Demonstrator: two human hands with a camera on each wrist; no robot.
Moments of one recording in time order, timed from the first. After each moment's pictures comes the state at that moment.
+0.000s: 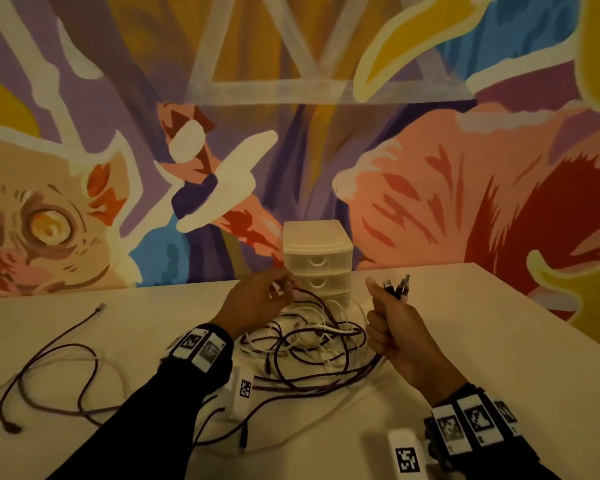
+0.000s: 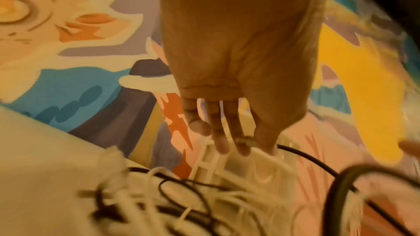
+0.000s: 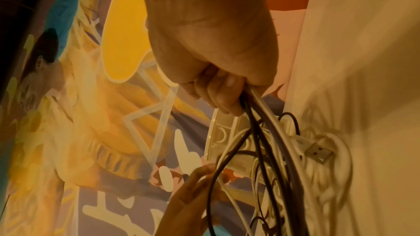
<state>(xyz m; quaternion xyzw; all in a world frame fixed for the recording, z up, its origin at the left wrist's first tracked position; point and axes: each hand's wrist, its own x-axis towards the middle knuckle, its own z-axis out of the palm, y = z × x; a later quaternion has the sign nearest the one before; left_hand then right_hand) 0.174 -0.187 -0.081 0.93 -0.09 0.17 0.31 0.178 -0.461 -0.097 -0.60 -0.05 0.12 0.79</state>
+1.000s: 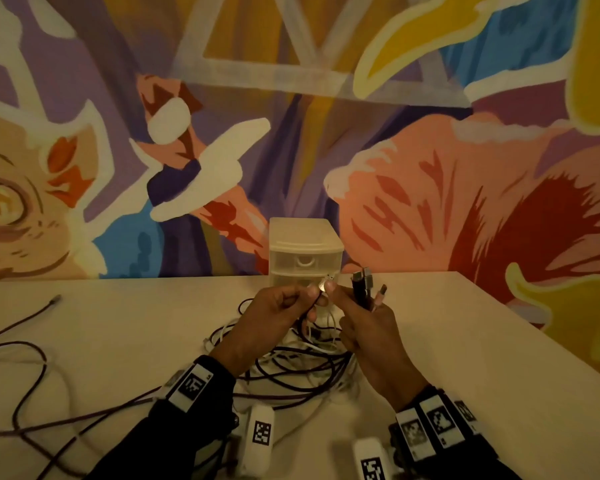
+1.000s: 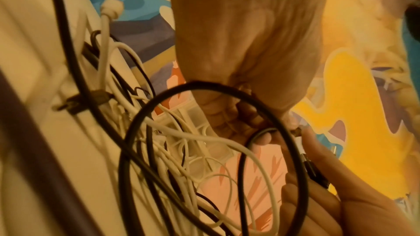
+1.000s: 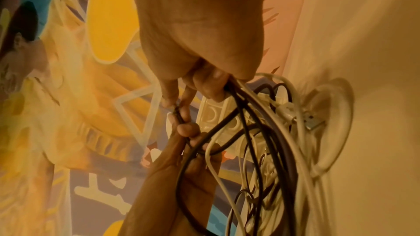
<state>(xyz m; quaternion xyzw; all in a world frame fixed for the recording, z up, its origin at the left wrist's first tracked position) 0.161 -0.248 -0.101 0.73 -0.14 0.09 0.66 0.180 -0.432 -0.103 -0.62 -0.11 0.03 0.78</state>
